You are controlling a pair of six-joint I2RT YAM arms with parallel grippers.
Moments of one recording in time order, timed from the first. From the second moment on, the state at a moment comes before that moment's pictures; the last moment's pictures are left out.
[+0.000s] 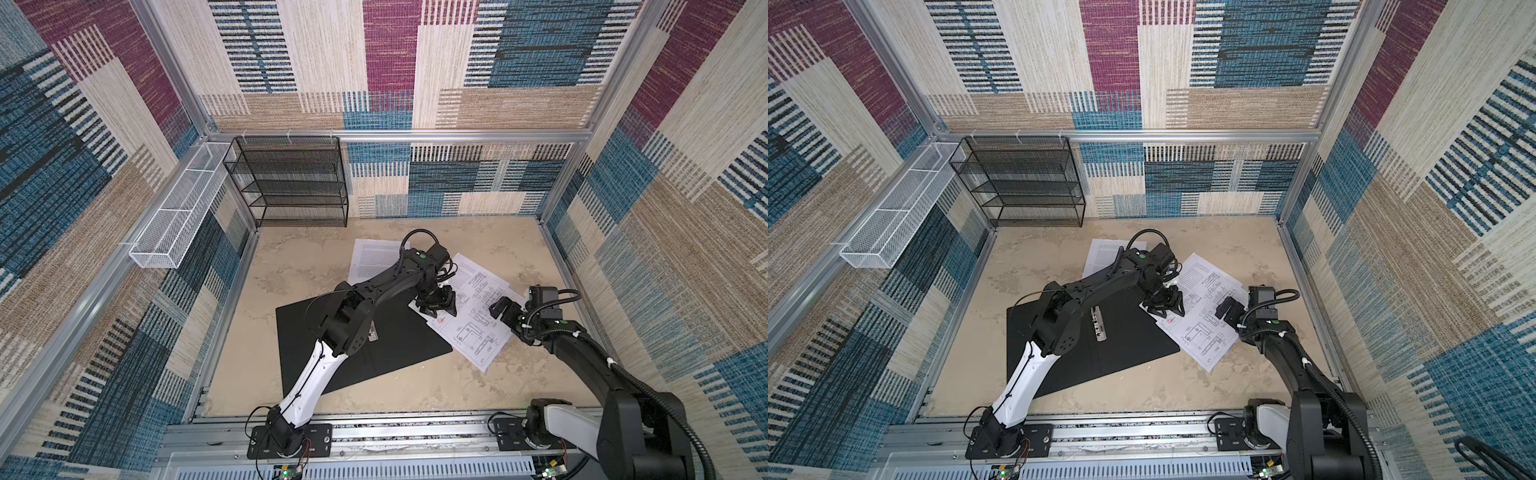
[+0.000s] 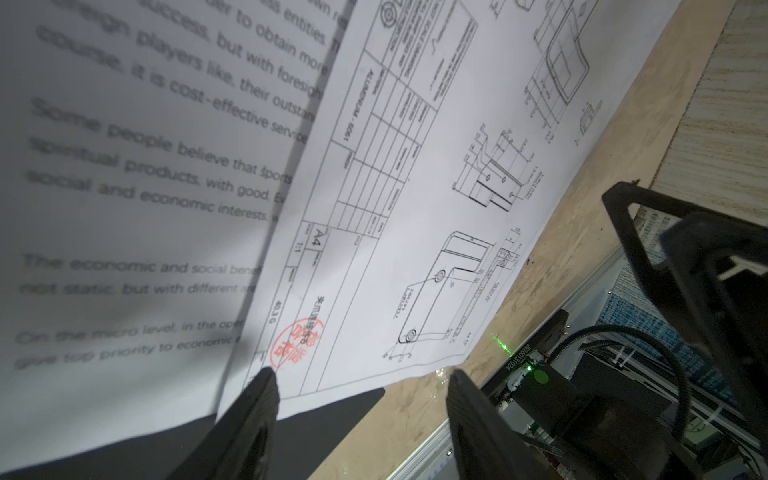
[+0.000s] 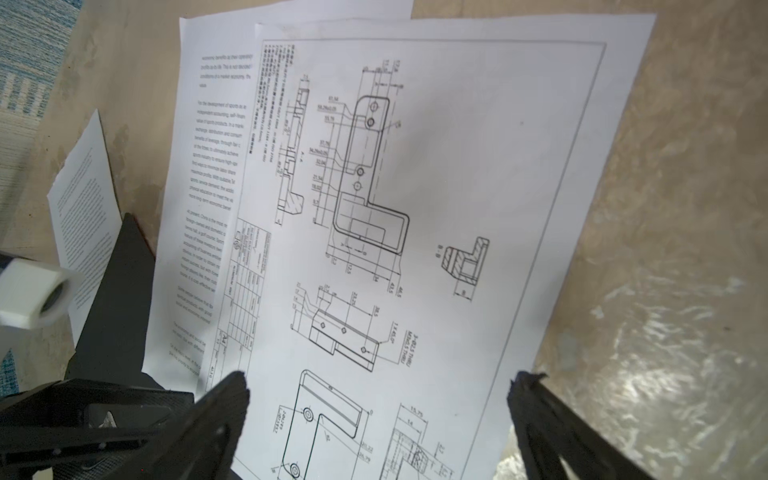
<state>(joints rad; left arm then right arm) -0.78 2.43 2.14 -1.04 0.53 -0.52 -0.05 1.14 0.53 -0.34 -0.20 0.64</state>
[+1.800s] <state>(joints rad) -0.80 2.46 2.07 -0.99 0.65 -0.60 -0.09 1.07 0.48 -0.31 -0.35 0.73</state>
